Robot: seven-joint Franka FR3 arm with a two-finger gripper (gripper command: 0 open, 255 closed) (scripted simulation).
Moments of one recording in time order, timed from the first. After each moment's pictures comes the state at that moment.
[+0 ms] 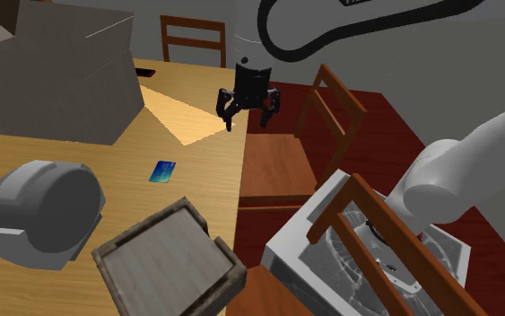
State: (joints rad) arm 0.01 -0.35 0.39 -2.25 0.16 1.95 0.82
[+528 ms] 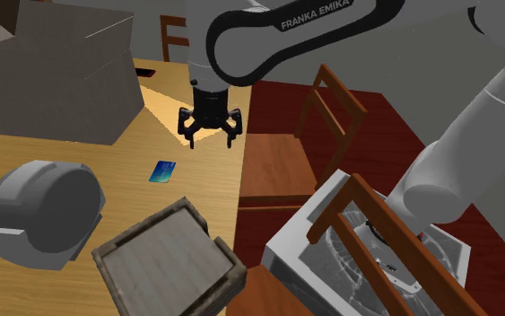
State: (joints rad) arm 0.01 -0.05 0.51 -2.08 0.10 2.05 1.12
